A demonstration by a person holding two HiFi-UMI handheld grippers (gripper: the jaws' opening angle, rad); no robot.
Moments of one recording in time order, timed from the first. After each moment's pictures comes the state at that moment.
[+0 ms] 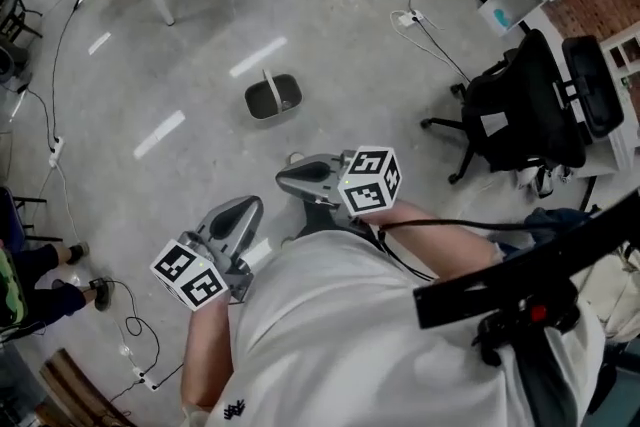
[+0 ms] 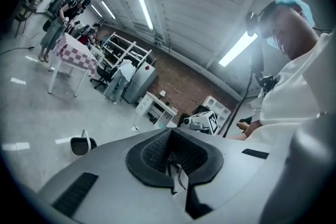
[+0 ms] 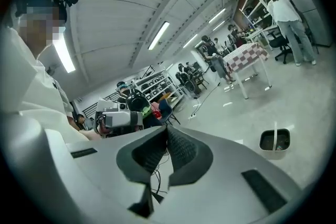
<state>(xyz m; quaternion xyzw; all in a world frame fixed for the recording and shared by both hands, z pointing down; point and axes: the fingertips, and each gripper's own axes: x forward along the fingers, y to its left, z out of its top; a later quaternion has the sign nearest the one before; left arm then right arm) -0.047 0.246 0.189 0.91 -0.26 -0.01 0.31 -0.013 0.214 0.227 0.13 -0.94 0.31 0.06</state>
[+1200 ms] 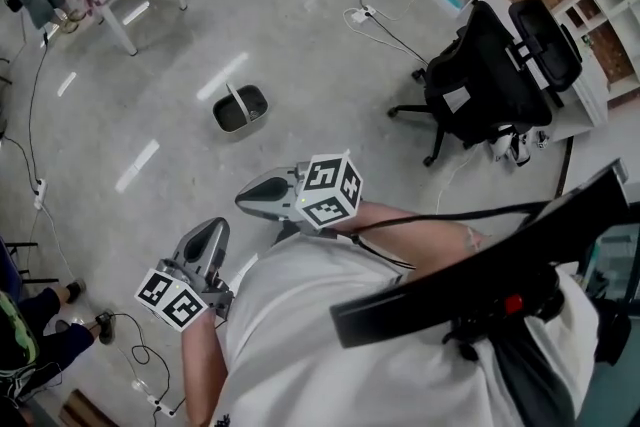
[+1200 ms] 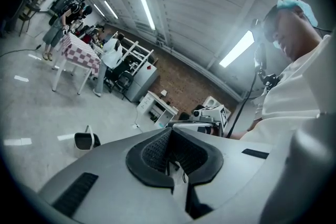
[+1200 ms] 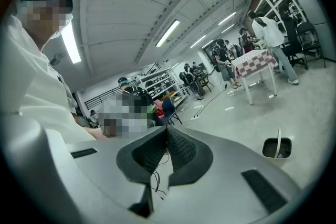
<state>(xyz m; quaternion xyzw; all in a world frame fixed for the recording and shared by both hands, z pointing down) -0.076 0.283 0.188 0.91 -0.26 -0.01 0.32 -0.045 0.262 0.192 0.12 -0.95 0.26 0.07</state>
